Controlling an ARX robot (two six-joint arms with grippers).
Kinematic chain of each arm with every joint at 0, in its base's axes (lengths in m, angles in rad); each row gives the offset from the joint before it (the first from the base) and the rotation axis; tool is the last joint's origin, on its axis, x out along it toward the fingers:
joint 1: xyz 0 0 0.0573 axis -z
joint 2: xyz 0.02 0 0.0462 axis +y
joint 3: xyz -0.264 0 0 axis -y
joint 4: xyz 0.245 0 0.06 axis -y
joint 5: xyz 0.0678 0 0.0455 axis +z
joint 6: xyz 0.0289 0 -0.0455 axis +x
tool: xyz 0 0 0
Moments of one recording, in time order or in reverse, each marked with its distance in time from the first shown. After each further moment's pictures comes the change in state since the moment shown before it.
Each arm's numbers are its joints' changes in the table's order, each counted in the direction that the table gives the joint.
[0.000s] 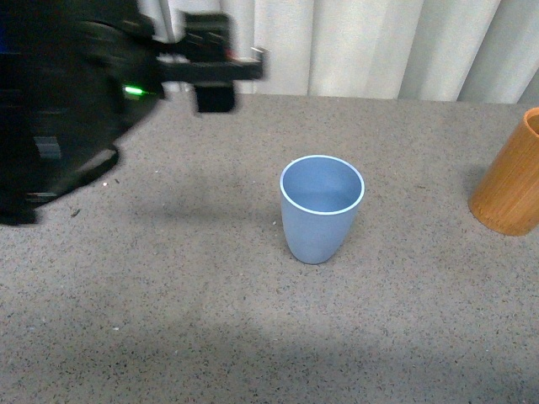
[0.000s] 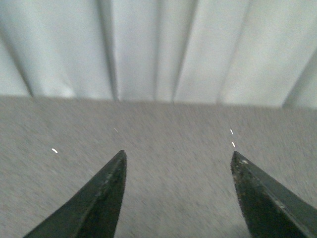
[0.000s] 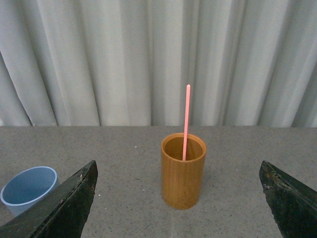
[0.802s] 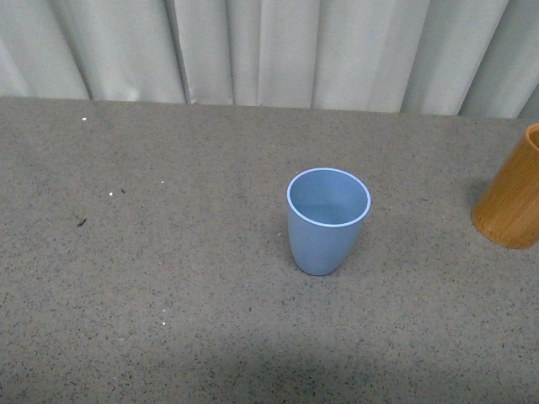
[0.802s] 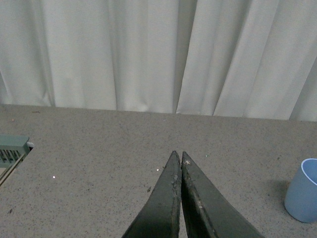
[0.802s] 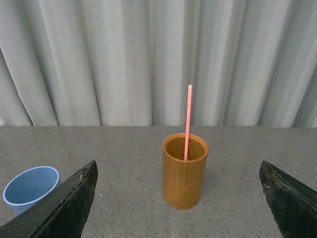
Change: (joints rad) left arm -0.464 -1.780 -0.618 -0.988 -0.418 0.121; right arm 0.000 0.000 0.000 0.000 0.002 0.000
